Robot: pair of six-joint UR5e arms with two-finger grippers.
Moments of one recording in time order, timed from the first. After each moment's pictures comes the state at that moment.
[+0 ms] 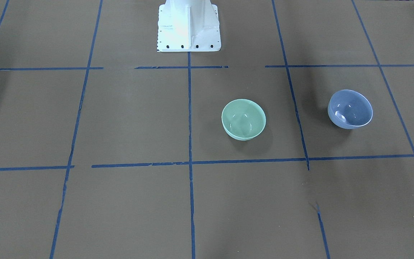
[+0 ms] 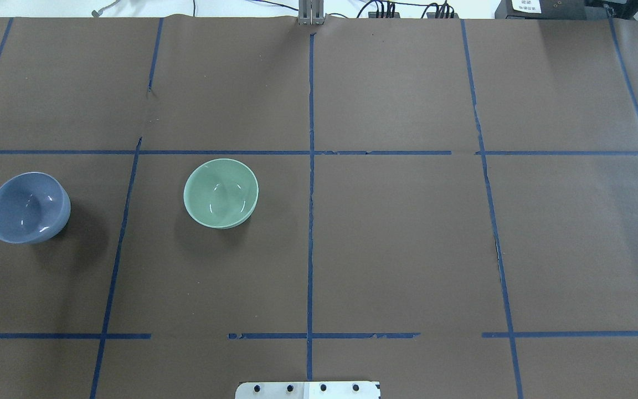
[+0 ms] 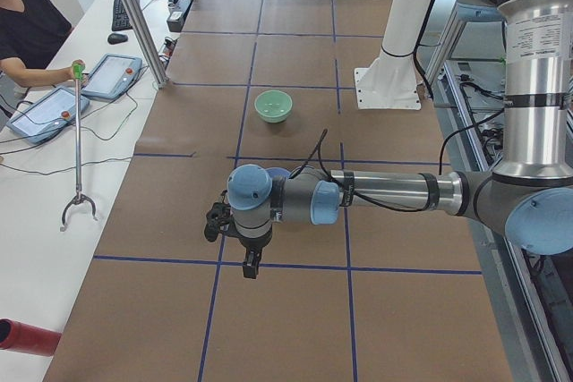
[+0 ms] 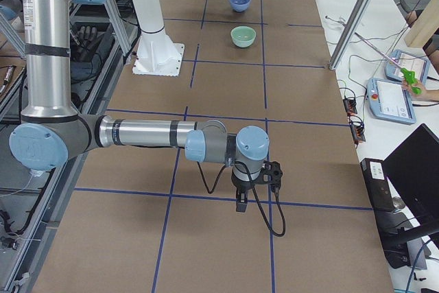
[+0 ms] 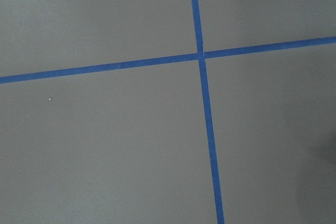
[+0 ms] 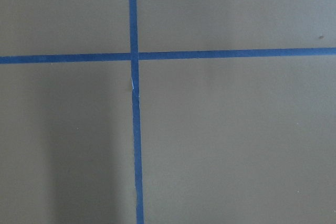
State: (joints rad) left arm -1.58 -1.49 -1.68 -1.59 -2.33 0.10; right arm 1.58 -1.62 1.64 -1.63 2.28 0.02
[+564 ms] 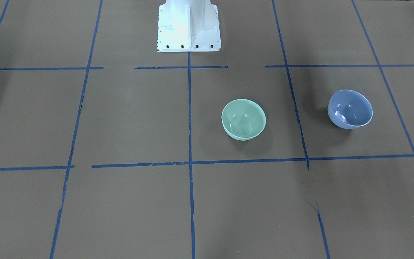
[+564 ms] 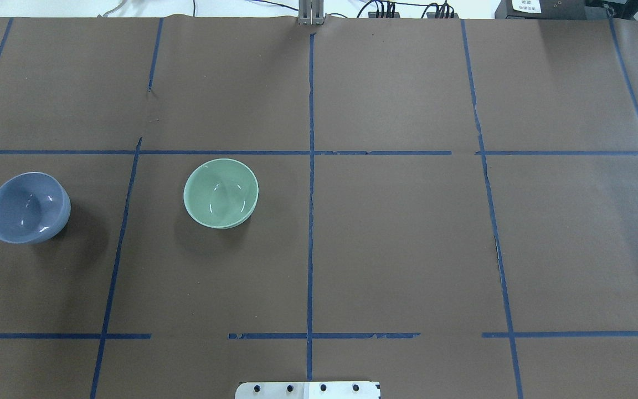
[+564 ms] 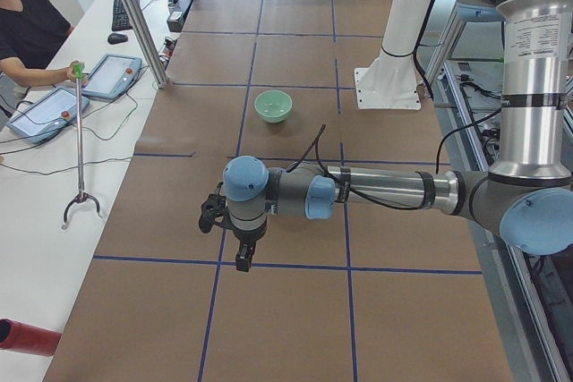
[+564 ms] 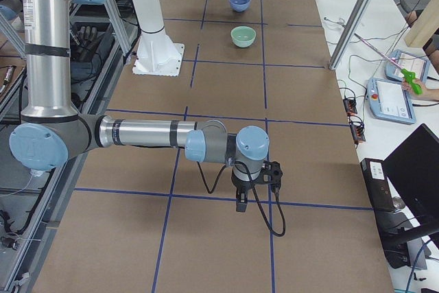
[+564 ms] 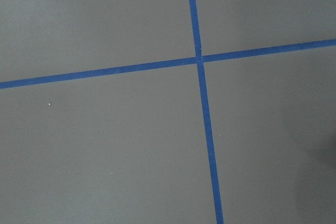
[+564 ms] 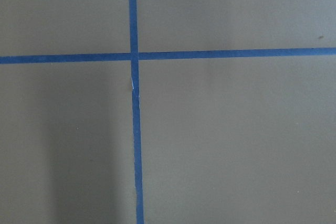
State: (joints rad) left arm -1.58 -1.52 -1.69 -1.61 -2.33 0.09; right arm 1.58 -1.62 1.64 -1.63 2.28 0.02
